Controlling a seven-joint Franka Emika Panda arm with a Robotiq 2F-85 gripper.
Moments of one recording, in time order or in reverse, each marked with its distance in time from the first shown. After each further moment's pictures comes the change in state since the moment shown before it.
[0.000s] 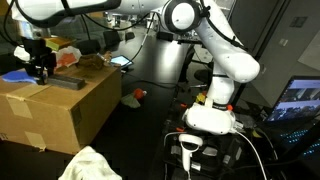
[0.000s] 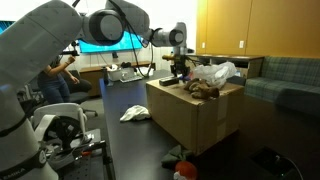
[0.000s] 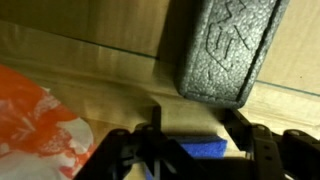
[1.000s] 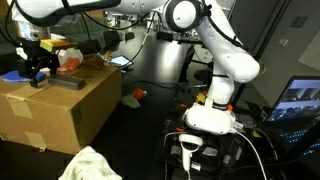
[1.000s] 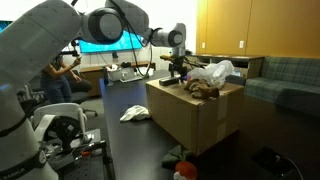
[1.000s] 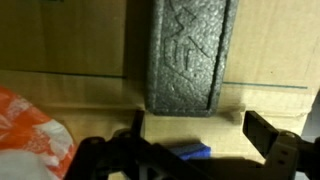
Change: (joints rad) arm -0.001 -0.014 0.012 -0.032 0.060 0.007 0.142
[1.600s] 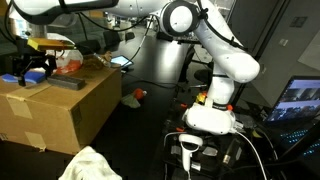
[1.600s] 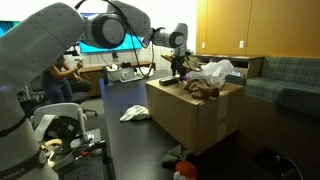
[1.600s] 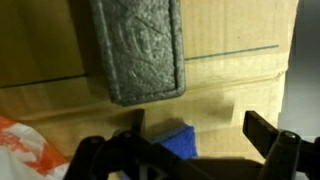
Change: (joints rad) arm 0.001 0.049 -0.002 0.074 0.074 0.031 0.165
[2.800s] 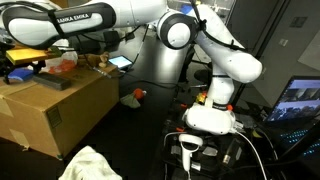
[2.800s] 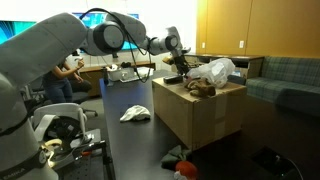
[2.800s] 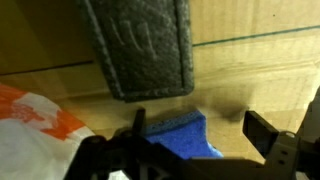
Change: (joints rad) arm 0.150 0.084 -0.184 0.088 -0.191 0.197 0.292
